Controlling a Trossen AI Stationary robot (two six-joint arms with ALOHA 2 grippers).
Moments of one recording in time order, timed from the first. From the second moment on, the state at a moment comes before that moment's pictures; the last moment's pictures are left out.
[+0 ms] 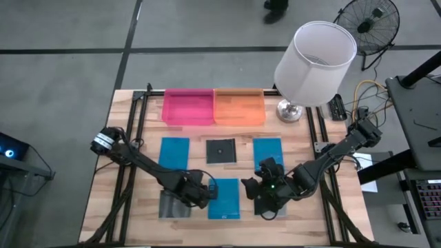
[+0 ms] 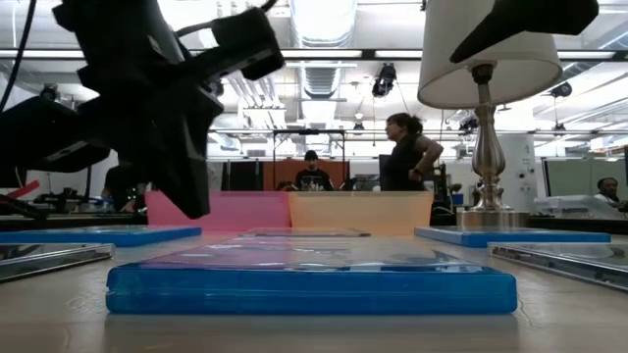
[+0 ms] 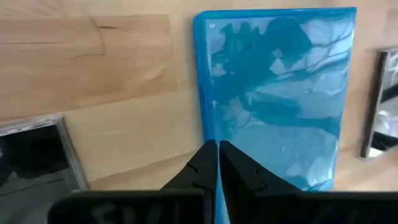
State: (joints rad) left arm -0.48 1.79 1.14 -0.46 -0.21 -1.94; right arm 0.59 1.60 1.30 -0.77 0.67 1.63
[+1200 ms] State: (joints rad) left arm -0.48 1.90 1.21 -0.56 -0.20 -1.92; right arm 0.61 1.77 1.29 -0.59 0.58 1.72
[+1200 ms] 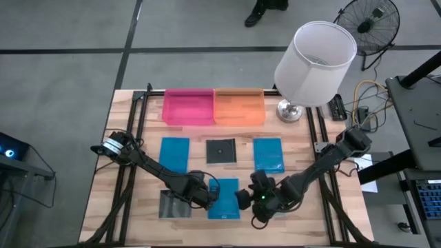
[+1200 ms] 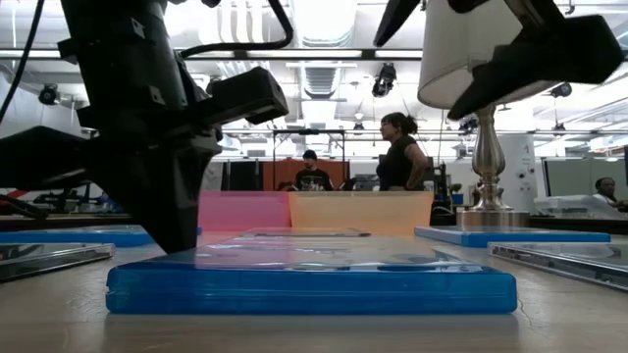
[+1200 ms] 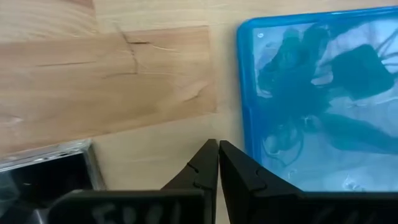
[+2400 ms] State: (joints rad) left arm -0.52 1.91 1.17 -0.43 -0.21 -1.94; right arm 0.64 1.87 1.26 -0.46 0.58 1.84
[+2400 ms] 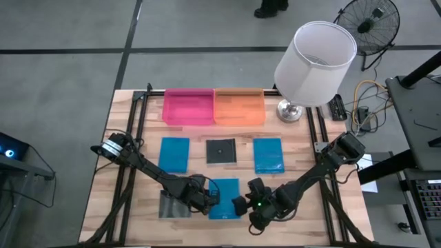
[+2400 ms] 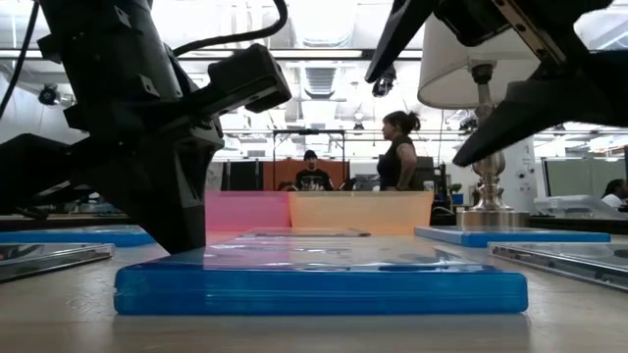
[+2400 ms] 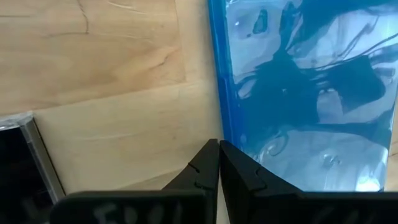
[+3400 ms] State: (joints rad) left arm -0.52 1.91 1.17 -0.41 -0.22 -1.92; right arm 0.64 1.99 1.24 -0.34 0.51 1.94
